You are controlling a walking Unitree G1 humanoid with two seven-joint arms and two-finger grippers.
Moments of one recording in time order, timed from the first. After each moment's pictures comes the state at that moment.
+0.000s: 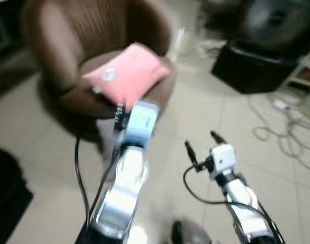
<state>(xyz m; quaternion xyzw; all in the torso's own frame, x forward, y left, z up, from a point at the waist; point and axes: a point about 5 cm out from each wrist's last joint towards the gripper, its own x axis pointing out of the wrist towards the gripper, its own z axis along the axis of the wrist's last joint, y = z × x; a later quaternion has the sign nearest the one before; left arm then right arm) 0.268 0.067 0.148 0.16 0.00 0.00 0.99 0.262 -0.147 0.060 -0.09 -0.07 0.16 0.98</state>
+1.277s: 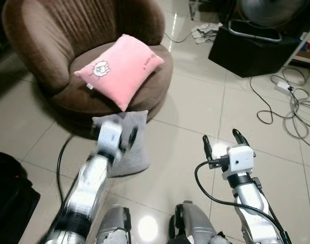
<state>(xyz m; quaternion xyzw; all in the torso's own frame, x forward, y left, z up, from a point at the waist) 0.311 0.146 0.094 0.09 -0.04 -0.15 0.98 0.253 -0.166 0.070 -0.10 -0.09 0.06 0.99</state>
